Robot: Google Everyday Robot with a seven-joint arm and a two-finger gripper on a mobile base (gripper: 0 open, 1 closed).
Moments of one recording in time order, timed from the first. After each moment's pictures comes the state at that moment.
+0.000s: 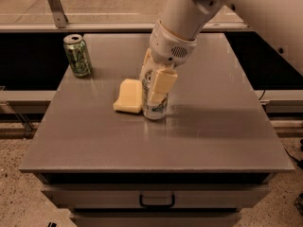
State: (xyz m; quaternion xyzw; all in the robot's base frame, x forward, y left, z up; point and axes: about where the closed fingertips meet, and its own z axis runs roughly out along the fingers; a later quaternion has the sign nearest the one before) arm 0.520 -0.002 0.906 -0.77 0.60 0.12 0.15
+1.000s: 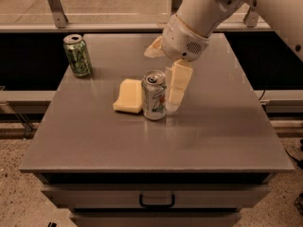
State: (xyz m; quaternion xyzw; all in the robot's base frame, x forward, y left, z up) arm 0.524 -0.020 0.915 -0.77 0.59 0.16 0.18
